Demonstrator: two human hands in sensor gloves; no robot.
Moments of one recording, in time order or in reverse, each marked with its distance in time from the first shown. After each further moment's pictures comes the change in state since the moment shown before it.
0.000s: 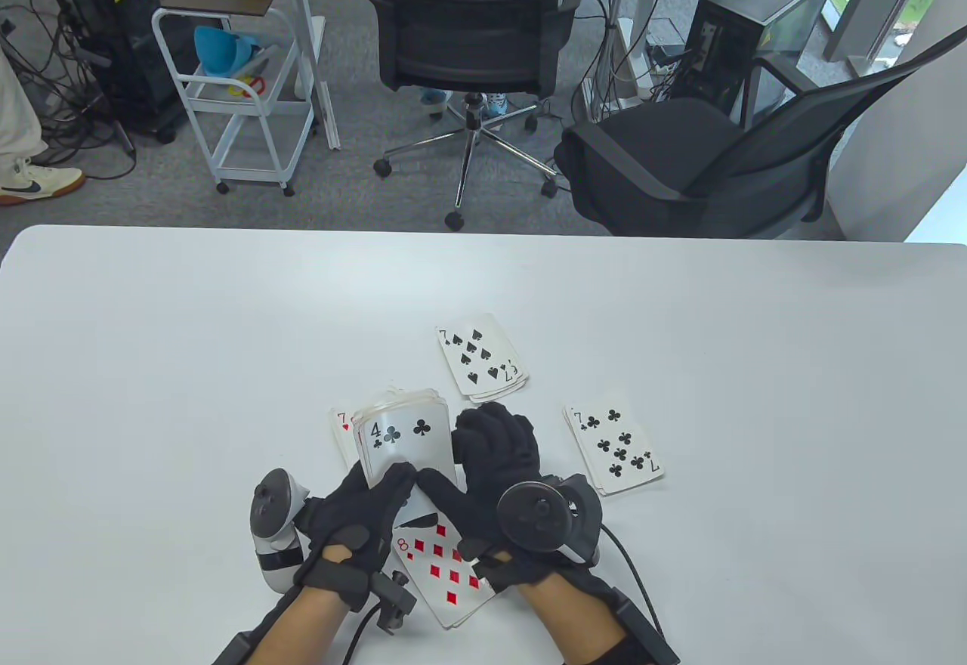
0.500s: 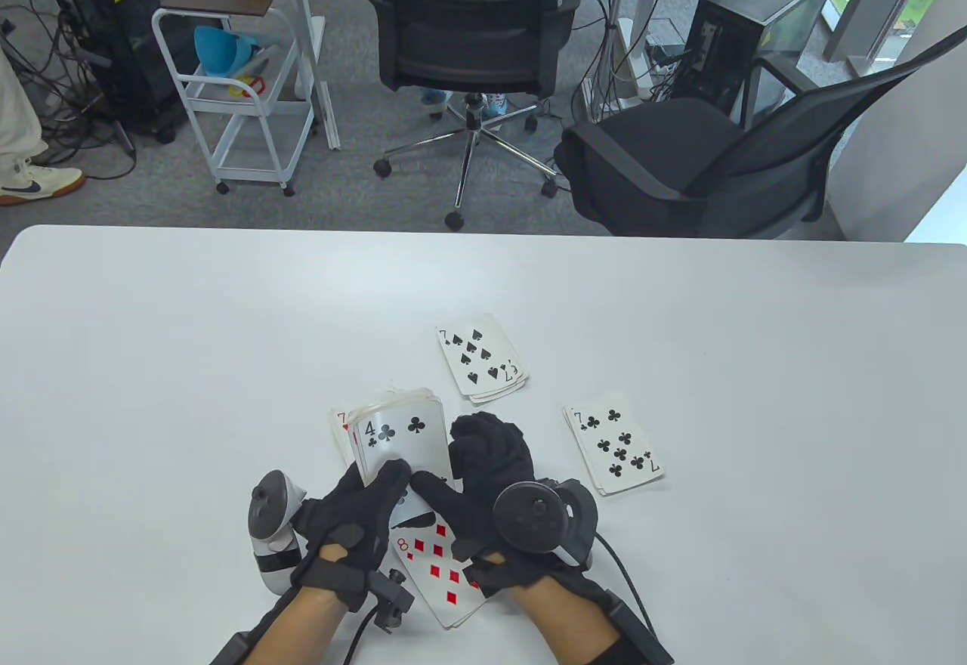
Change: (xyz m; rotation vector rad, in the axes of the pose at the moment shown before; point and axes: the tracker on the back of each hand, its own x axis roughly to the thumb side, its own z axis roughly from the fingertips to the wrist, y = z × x) left_hand -0.004 0.003 0.001 0.012 0.025 0.032; right_hand 0.001 0.003 0.001 -0.012 0.062 -0.080
